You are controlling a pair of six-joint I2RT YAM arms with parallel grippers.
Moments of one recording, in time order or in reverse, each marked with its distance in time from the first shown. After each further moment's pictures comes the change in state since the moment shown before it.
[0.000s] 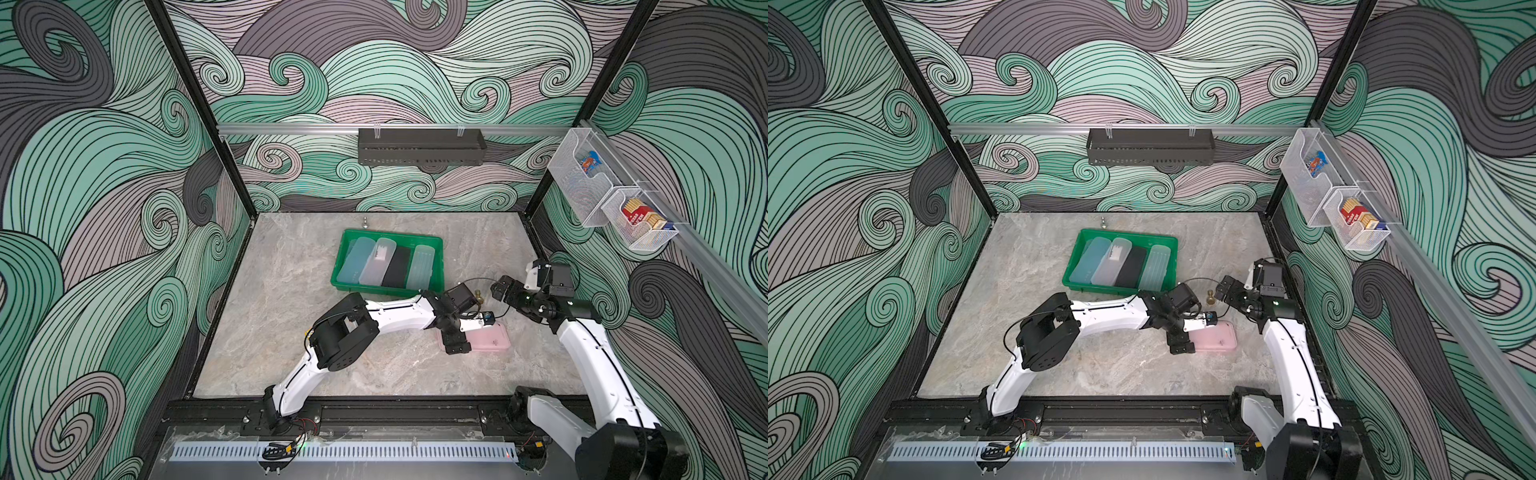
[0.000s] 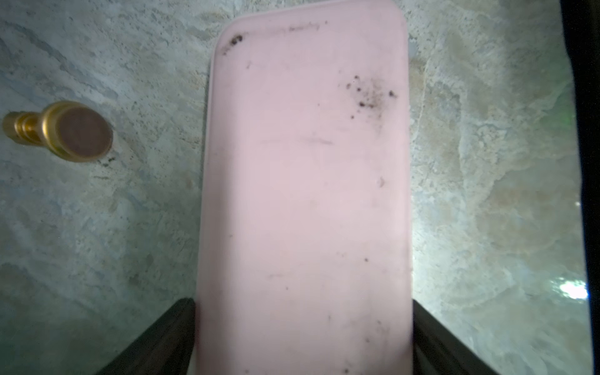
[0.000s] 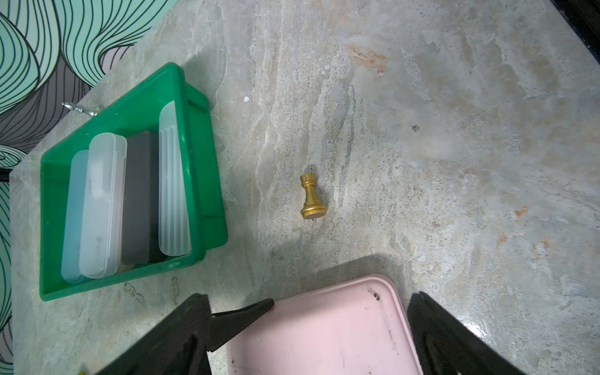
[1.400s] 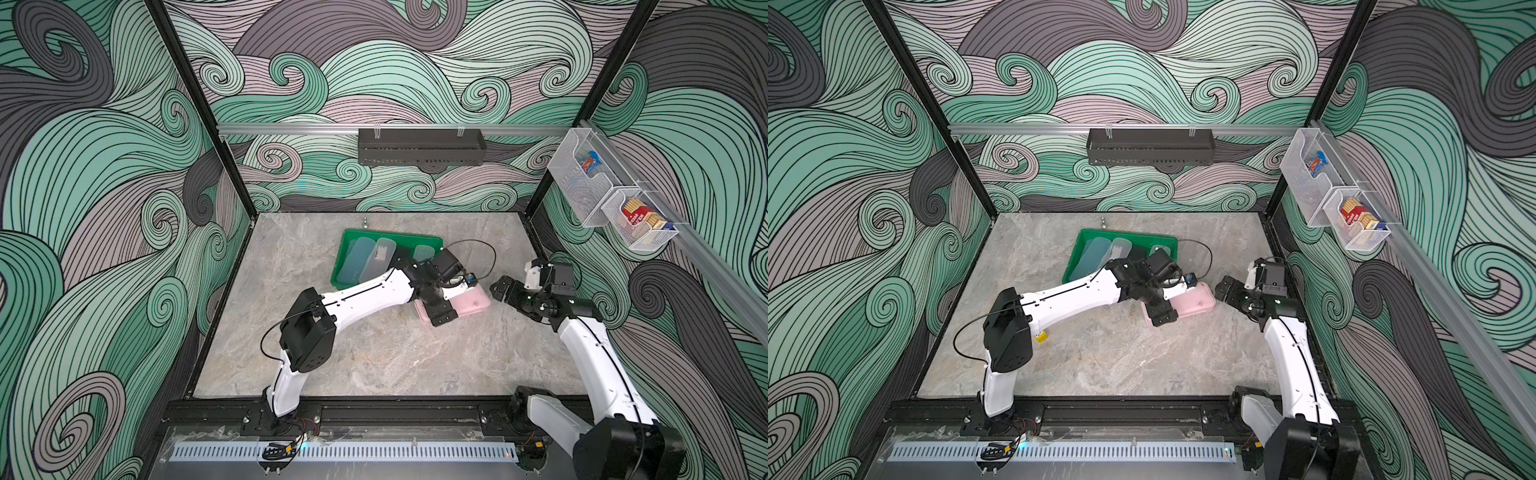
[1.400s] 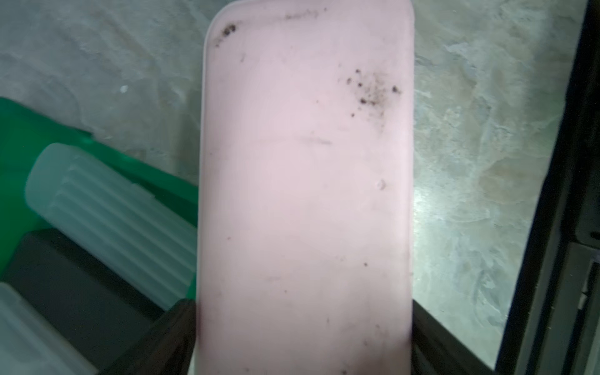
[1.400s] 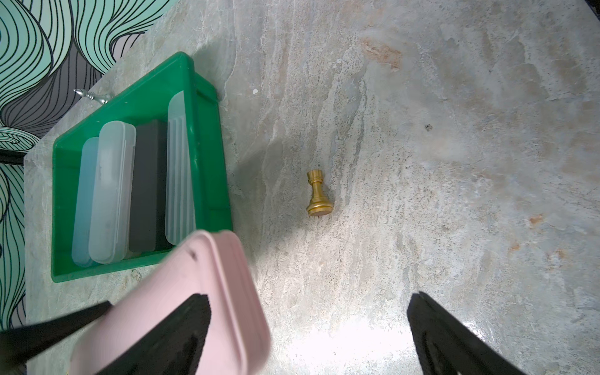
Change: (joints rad) left arm 0.151 -0.230 0.098 -0.299 -0.171 -0.114; right arm -0.023 0.018 0.002 0.000 -0.056 -0.047
